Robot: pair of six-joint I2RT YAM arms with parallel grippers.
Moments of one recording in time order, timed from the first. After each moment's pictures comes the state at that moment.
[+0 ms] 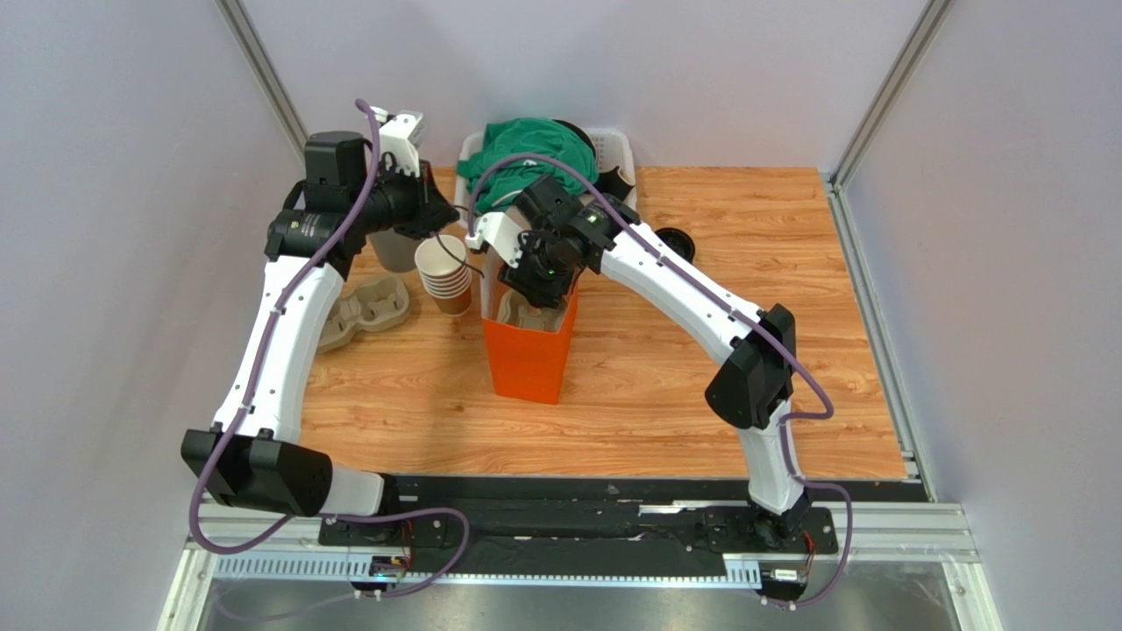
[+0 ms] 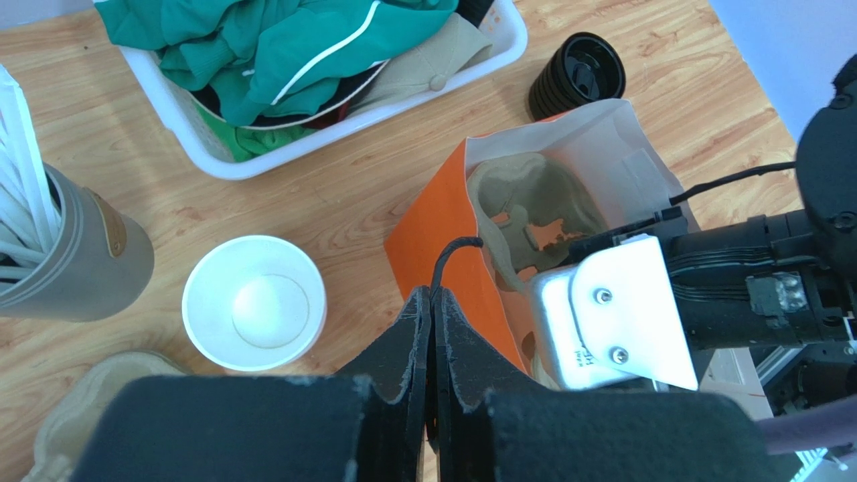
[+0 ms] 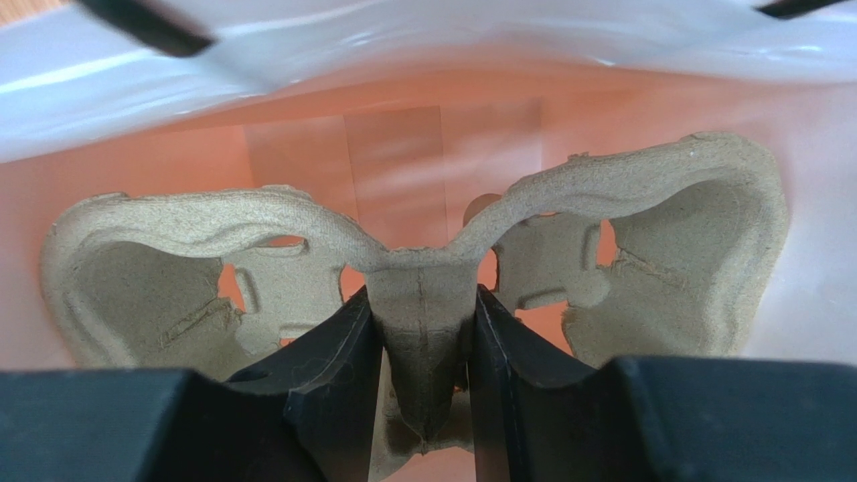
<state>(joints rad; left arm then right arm) -0.12 1.38 1.58 -0.70 0.50 -0.03 0.82 2.05 2.14 -1.08 -0.19 -0.47</state>
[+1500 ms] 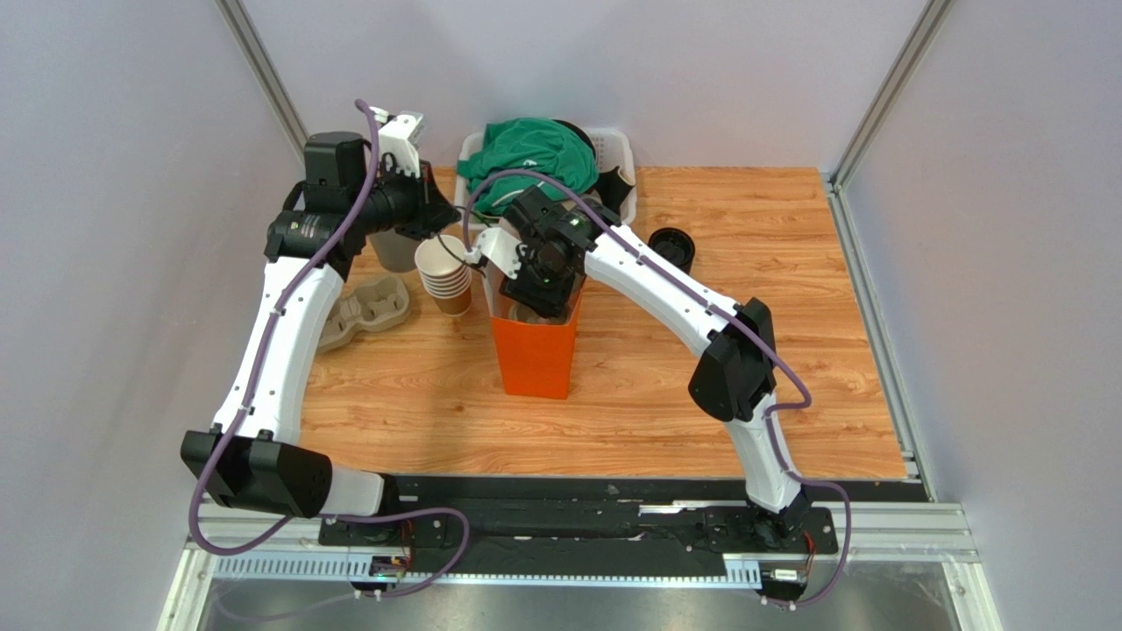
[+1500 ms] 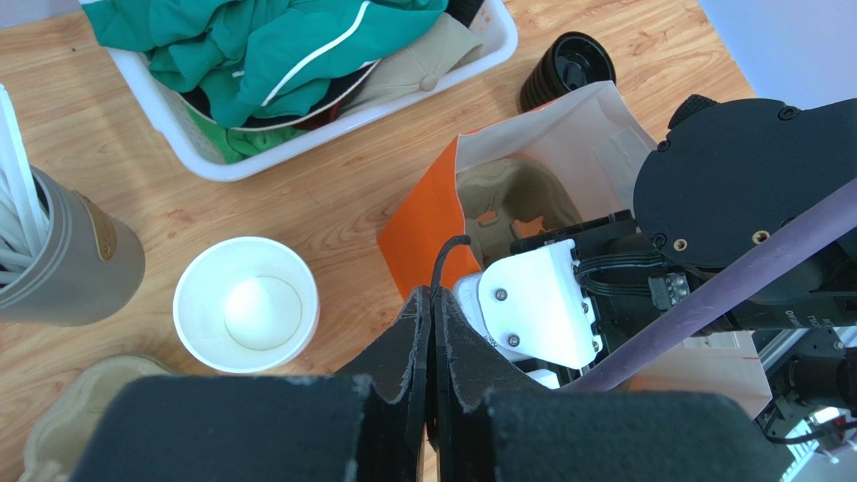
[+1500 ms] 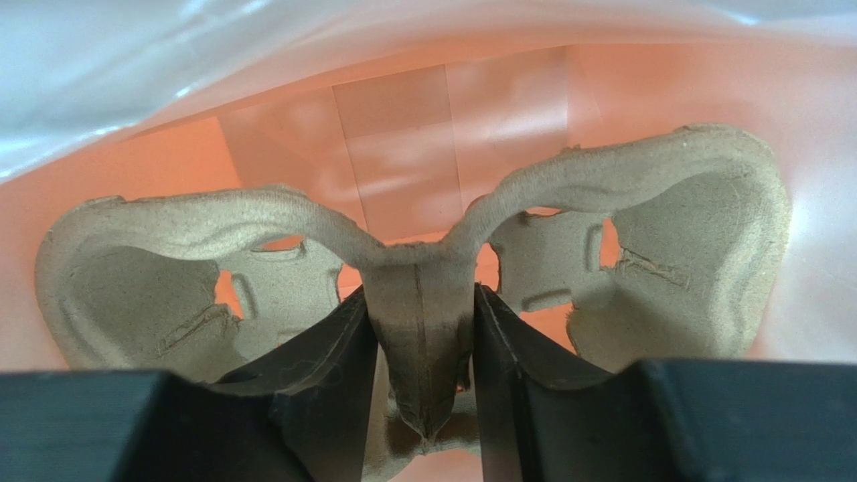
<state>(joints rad) -0.12 1.37 1.57 -0.70 0.52 -0.03 0.82 2.15 2.19 -1.17 -0.10 -0.48</state>
